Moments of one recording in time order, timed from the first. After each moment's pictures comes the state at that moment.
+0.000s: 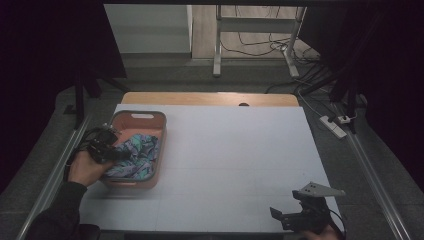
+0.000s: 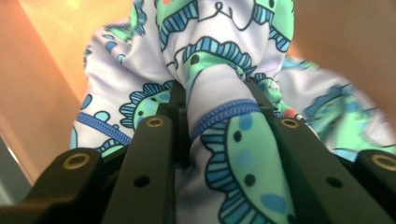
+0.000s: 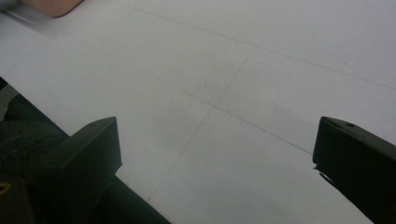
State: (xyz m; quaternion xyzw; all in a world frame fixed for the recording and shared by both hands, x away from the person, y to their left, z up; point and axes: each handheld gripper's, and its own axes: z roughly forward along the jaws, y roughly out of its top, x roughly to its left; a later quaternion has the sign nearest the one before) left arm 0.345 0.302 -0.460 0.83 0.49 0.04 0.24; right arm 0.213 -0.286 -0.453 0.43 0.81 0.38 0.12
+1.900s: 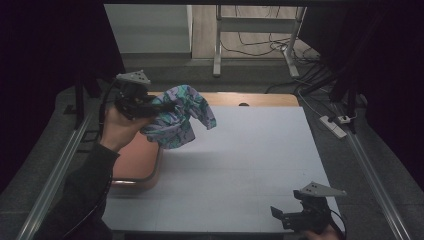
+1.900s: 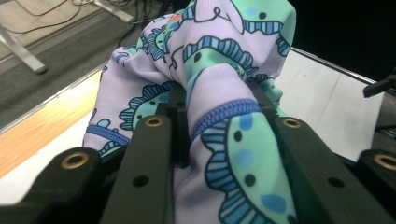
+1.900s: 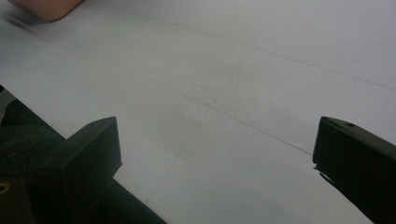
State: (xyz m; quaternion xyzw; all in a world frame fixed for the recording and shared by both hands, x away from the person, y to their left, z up) left arm 0.362 0.186 -0.300 0.83 0.31 0.11 0.45; right arm 0.213 -0.287 -0.453 0.44 0.80 0.38 0.12
